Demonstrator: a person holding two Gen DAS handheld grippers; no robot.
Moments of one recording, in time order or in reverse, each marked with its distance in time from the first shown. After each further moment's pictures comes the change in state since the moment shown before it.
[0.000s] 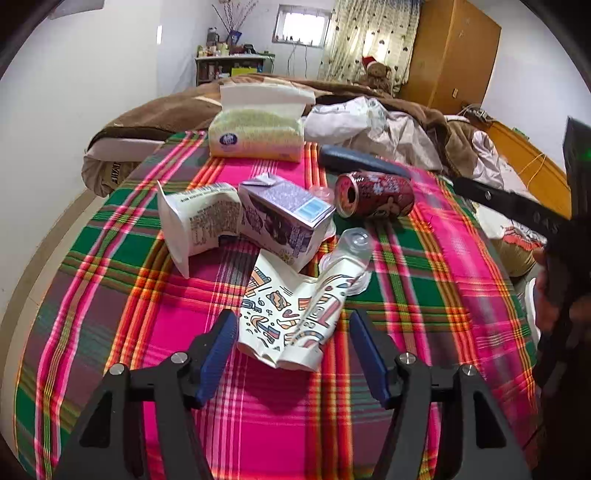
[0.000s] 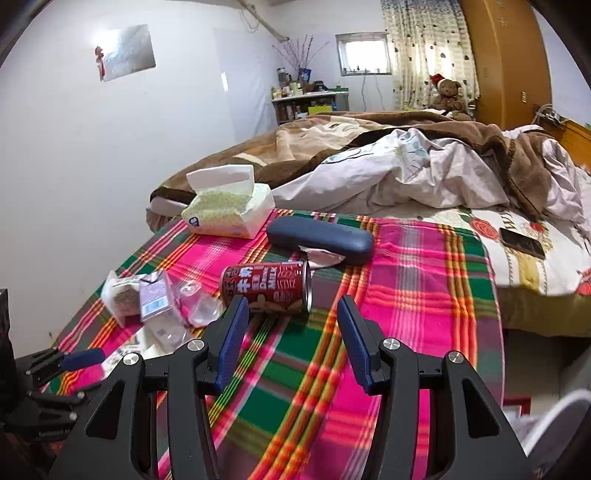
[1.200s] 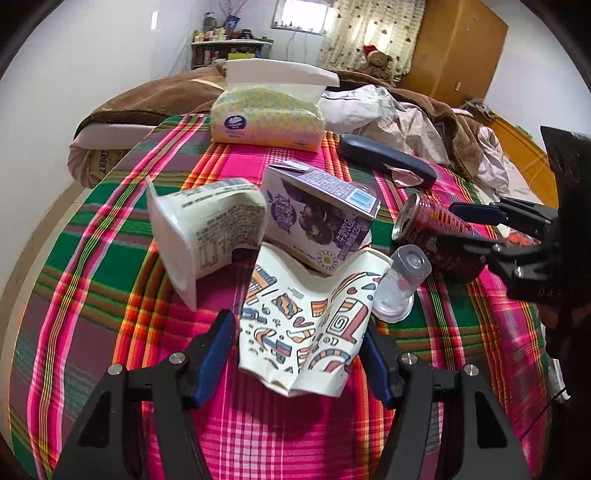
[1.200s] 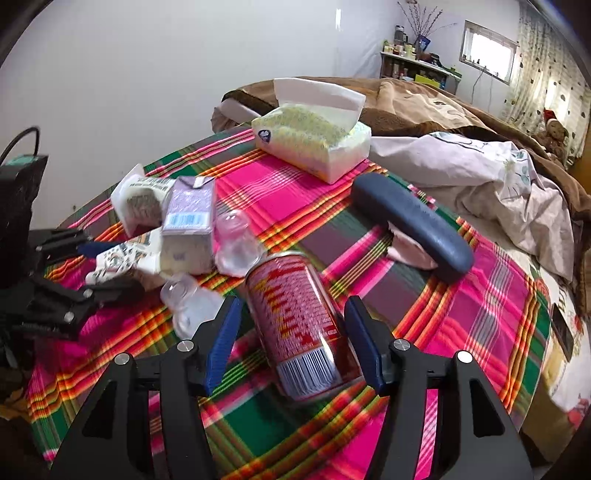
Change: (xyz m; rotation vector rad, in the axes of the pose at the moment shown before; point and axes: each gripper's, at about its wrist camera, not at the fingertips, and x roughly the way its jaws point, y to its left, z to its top) left arm 0.036 0.026 0.021 0.005 0.051 -0.036; right arm 0.044 0.037 -0.004 -0.399 0.265 0.163
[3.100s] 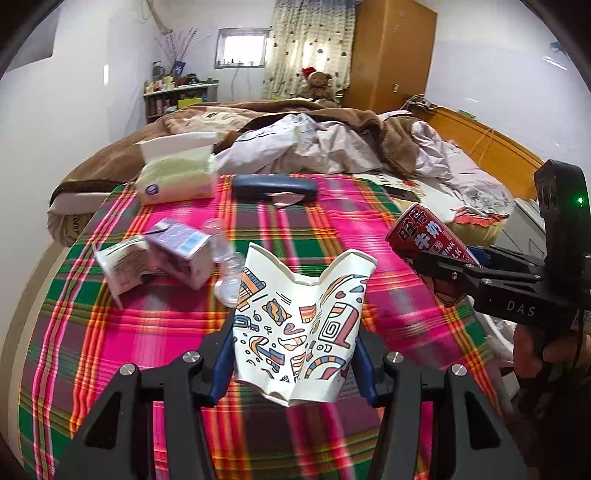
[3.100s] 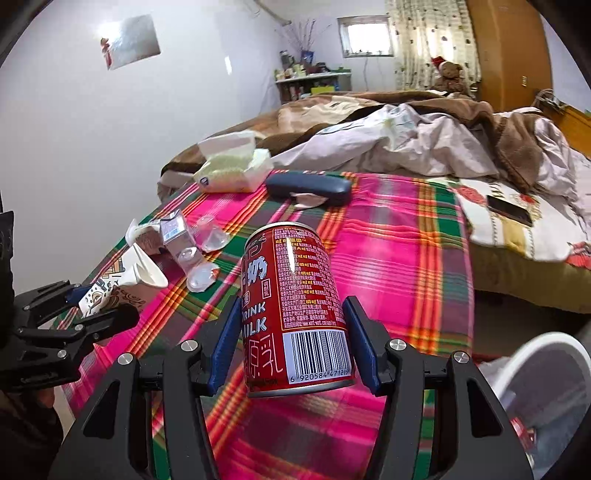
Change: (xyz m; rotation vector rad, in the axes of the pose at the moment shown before) left arm -0.076 -0.112 -0.026 0.173 -0.131 -0.073; right arm -0.101 -0.018 -0.095 0.434 -0.210 -0.118
